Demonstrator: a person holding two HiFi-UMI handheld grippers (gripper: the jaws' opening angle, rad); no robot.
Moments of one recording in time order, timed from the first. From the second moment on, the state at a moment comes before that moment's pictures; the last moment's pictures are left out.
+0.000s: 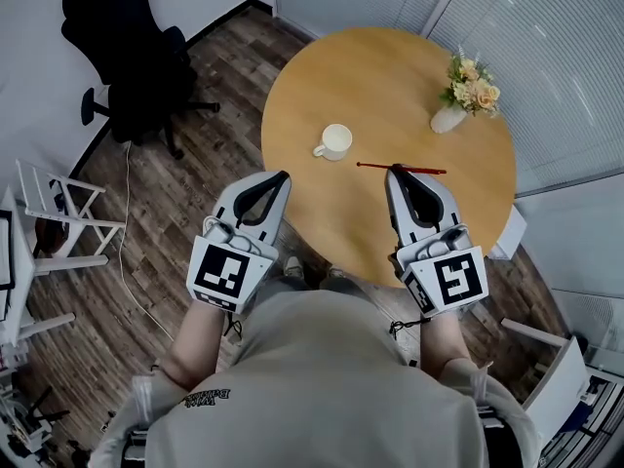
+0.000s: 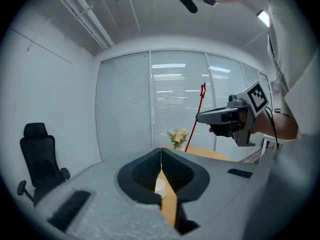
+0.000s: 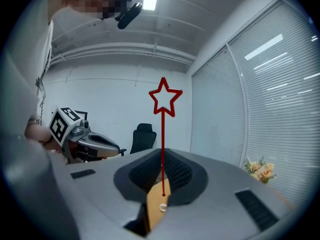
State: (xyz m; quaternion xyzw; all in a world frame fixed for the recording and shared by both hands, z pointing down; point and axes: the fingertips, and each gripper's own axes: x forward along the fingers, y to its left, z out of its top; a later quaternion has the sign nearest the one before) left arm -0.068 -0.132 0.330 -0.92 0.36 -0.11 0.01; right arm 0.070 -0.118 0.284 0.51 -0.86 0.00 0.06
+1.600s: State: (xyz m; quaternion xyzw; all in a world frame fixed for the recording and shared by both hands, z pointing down) left arm -0.019 -0.247 0.457 -0.91 0.36 -0.18 -0.06; right arm 0.066 -0.292 0.497 0.48 -0.85 0.13 0.15
